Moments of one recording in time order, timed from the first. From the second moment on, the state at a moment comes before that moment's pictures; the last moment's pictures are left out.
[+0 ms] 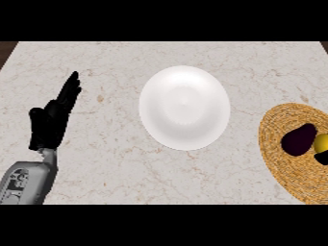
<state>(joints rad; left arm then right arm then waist) -0.24 0.24 -0.05 -1.45 -0.04 0.09 0.12 -0.20 -0.61 0.00 -1.19 0.50 0.08 0.86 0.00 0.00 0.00</state>
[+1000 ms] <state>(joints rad) -0.23 0.22 0.00 -1.44 -0.06 0.08 0.11 0.10 -0.51 0.20 -1.83 0.85 -0.17 0.74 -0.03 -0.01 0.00</state>
